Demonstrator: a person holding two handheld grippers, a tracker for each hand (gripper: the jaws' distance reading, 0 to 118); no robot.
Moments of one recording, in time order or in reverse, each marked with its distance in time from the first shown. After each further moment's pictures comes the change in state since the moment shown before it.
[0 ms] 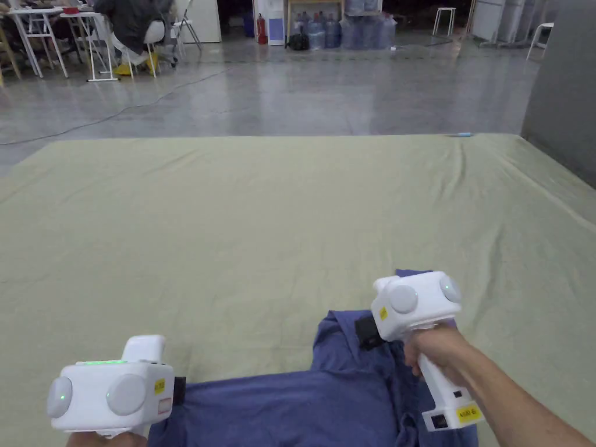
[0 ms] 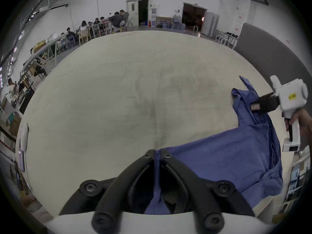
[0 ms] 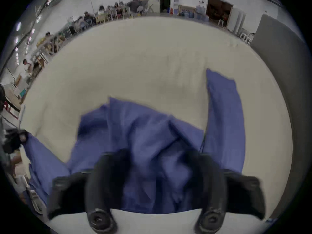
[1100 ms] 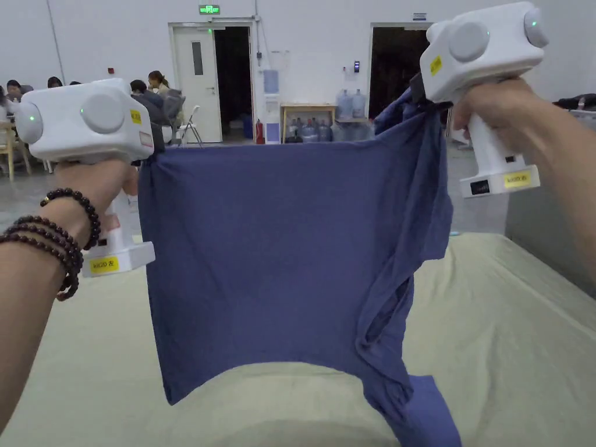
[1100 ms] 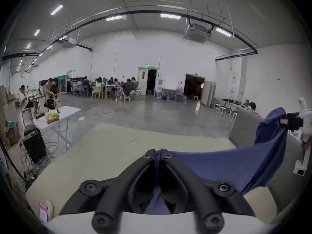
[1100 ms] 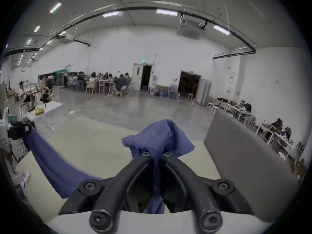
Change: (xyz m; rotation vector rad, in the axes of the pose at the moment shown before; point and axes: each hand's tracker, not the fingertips) left arm 0.026 0.341 0.267 0.694 0.005 0.080; right arm 0.042 0.241 0.460 0.812 -0.240 -0.015
